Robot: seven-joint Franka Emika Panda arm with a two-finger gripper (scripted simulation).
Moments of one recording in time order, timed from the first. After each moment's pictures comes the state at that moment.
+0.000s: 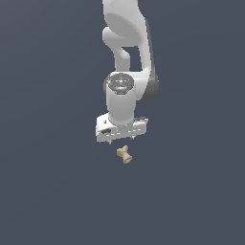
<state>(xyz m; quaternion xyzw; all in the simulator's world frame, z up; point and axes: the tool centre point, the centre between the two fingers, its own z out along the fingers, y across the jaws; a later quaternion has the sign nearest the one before) 0.023 -0.004 0.135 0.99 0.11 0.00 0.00</state>
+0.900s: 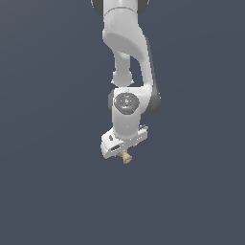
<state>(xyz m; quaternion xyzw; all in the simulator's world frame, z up) 0.050 0.011 0.092 0.97 0.24 0.00 0.00</state>
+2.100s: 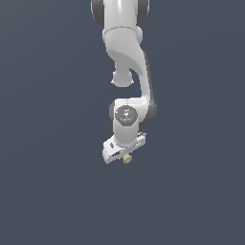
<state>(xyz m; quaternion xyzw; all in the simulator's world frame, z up) 0.050 0.012 0.041 0.97 0.25 0.00 0.00</state>
